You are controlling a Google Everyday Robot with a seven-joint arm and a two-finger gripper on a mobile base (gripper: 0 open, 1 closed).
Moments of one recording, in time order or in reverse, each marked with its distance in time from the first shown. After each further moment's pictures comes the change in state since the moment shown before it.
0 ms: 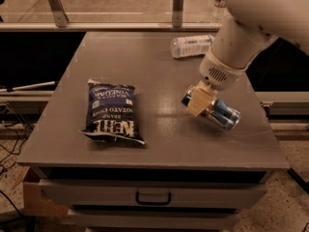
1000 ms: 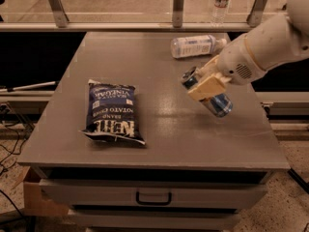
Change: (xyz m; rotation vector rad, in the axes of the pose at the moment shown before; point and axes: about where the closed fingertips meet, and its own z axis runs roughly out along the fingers) arm -0.022 -0.015 -0.034 -0.009 -0.439 -0.168
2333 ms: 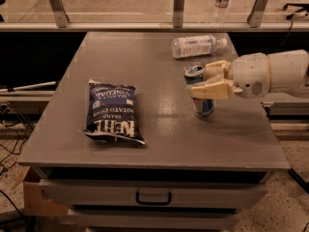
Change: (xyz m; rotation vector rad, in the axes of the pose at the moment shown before) arm -0.010 0.001 -0.005 -0.138 -0.549 -0.061
